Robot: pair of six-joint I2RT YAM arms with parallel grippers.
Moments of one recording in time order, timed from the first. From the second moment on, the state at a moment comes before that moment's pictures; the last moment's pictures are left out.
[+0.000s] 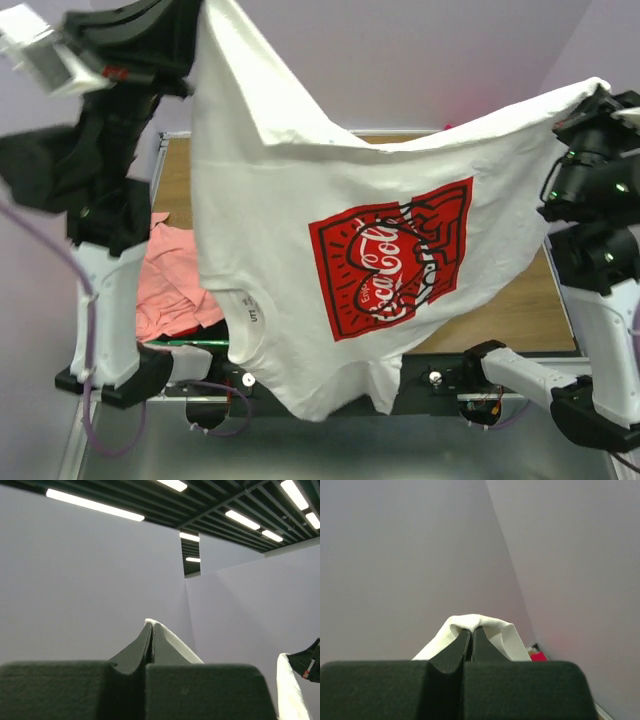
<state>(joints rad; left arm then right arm) -0.27 1.26 2.11 0.17 0.38 -0.33 0.36 1.01 1.67 -0.13 0.77 0.00</state>
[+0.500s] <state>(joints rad) -0.26 2.41 2.45 0.03 0.32 -0.35 0.11 1.62 1.38 -0.10 0.84 0.15</state>
